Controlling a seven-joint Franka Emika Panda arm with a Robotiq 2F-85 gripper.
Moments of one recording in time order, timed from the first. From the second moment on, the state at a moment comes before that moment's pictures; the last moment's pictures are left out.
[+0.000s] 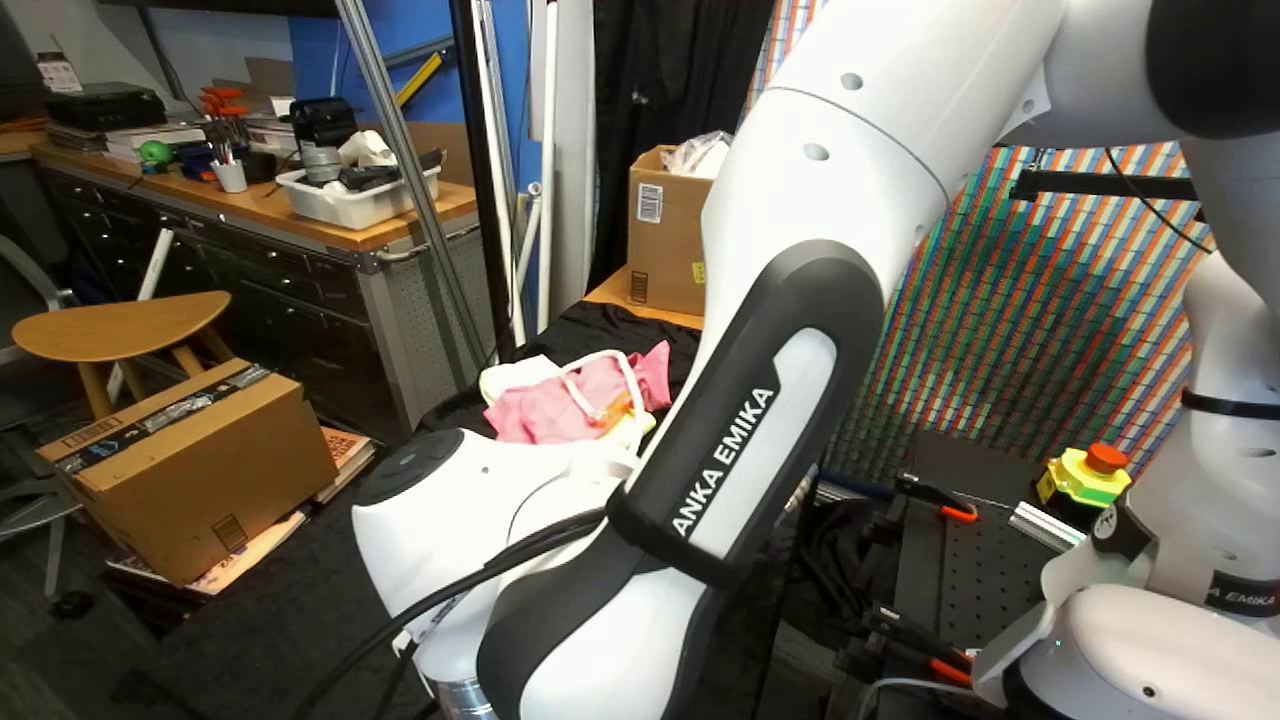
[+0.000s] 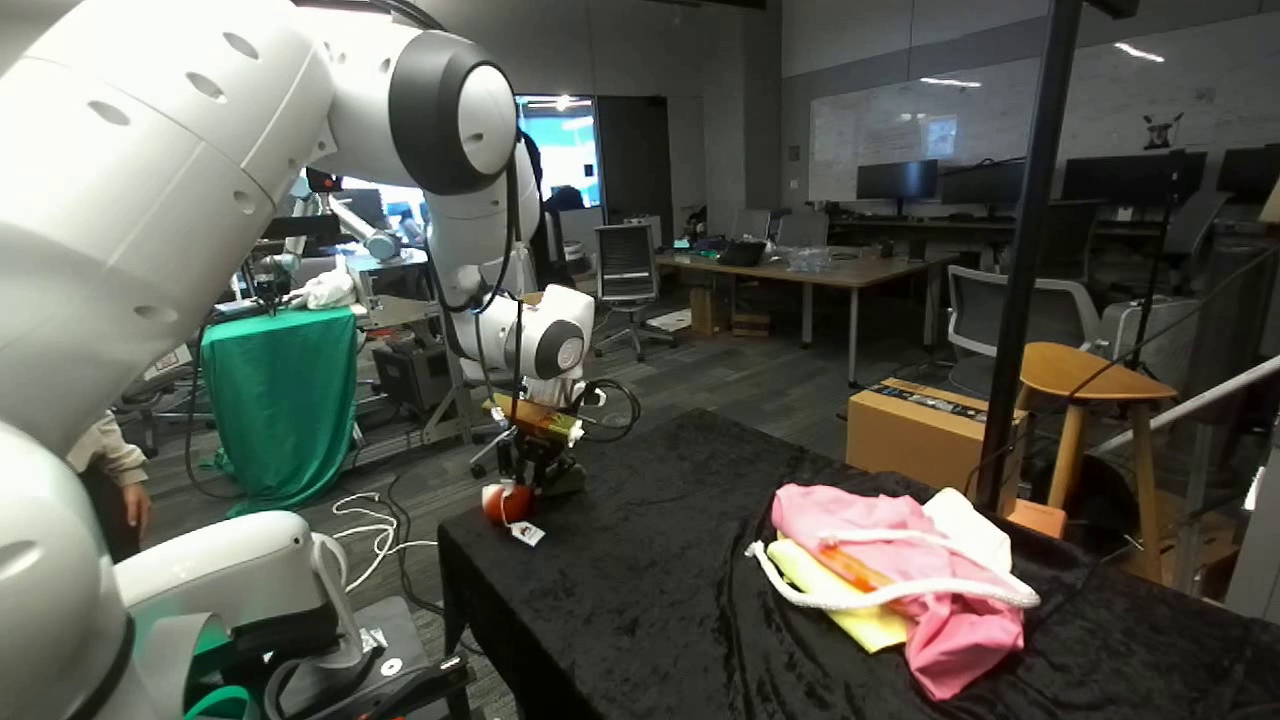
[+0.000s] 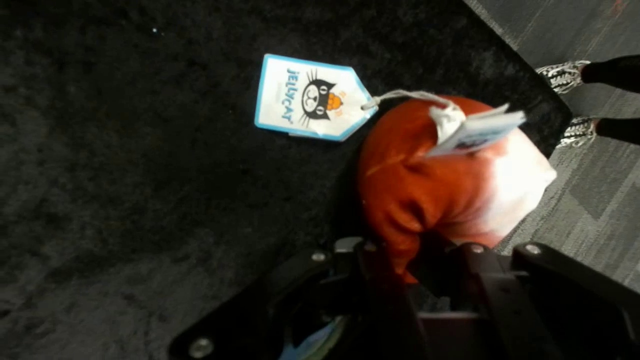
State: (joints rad) arm 0.42 0.75 0.33 -1.83 0.02 2.34 -0.08
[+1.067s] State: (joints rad) arm 0.39 0.55 0.23 -1.90 -0.01 2.39 -0.01
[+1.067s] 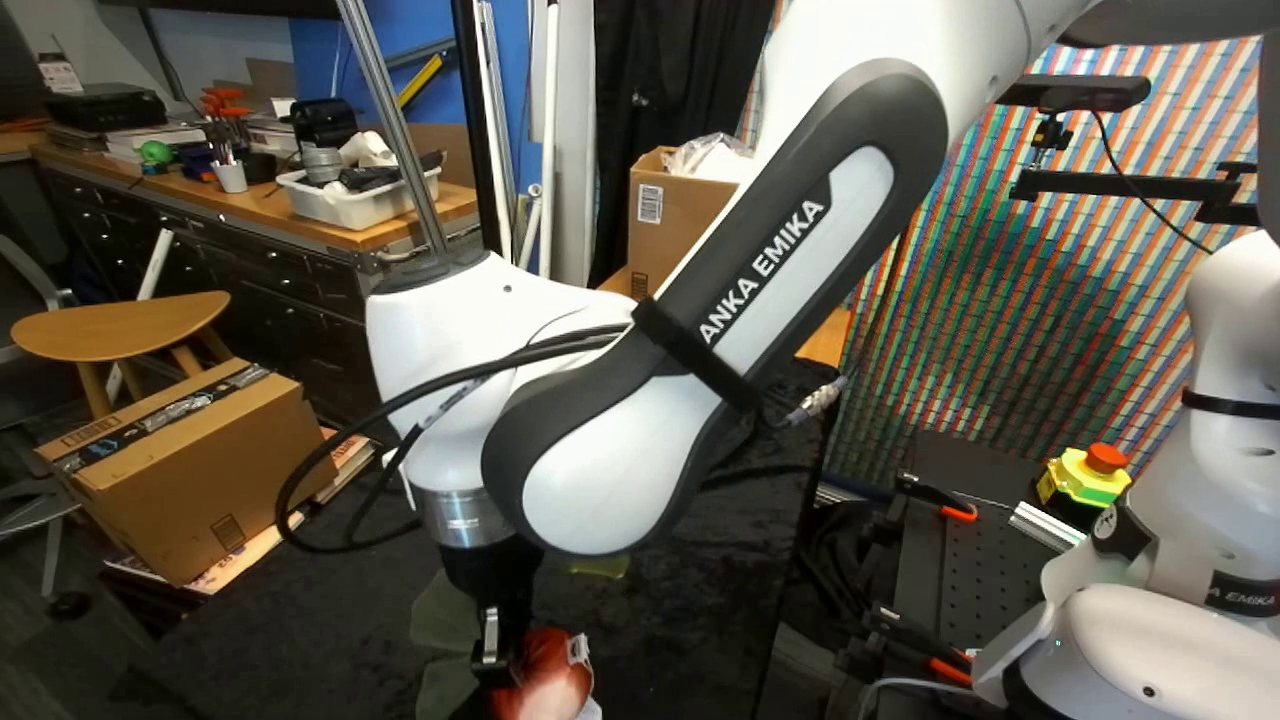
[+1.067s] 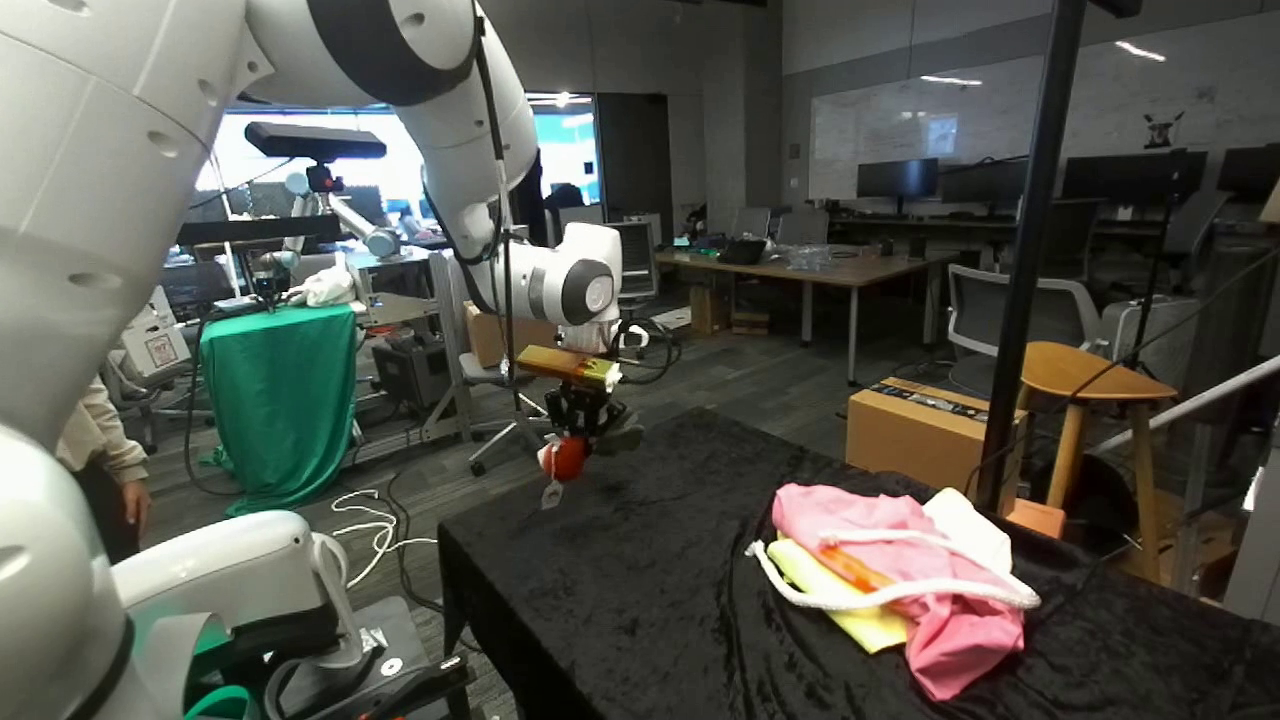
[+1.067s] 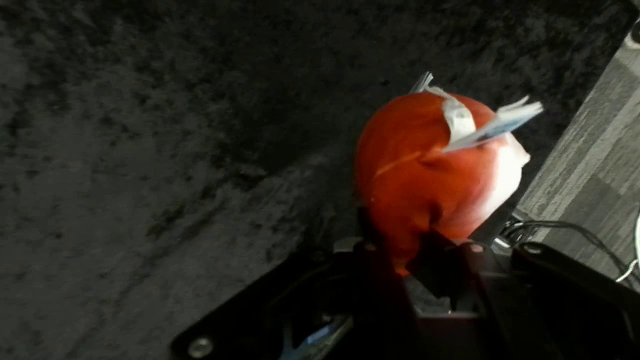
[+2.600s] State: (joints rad) arm 0.38 0.56 -0.39 -1.95 -0.42 2.81 0.71
